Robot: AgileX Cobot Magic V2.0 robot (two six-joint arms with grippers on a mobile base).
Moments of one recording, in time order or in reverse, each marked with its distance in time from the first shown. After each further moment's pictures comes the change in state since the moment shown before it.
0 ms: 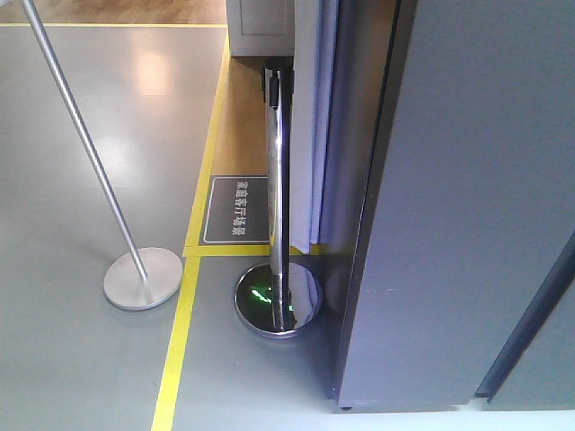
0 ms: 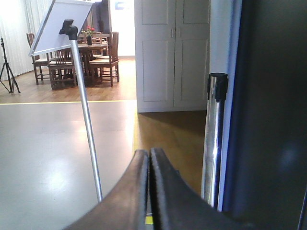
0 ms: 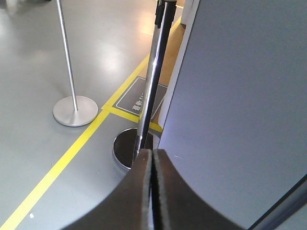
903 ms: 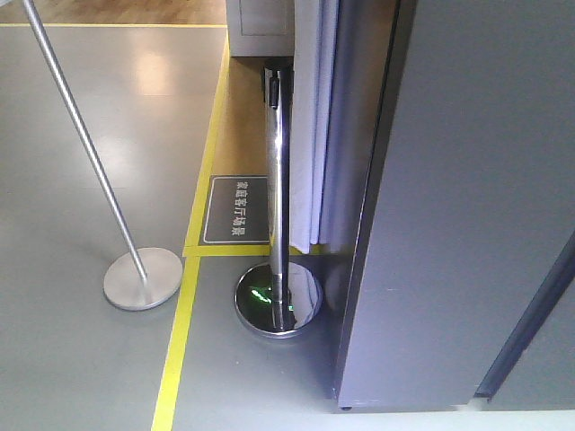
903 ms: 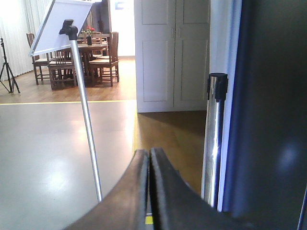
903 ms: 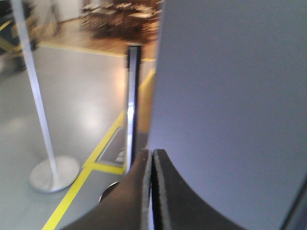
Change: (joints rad) left arm 0.000 0.000 0.000 0.000 0.000 0.000; right arm 0.185 -0.199 0.351 -0.202 -0.477 0.309
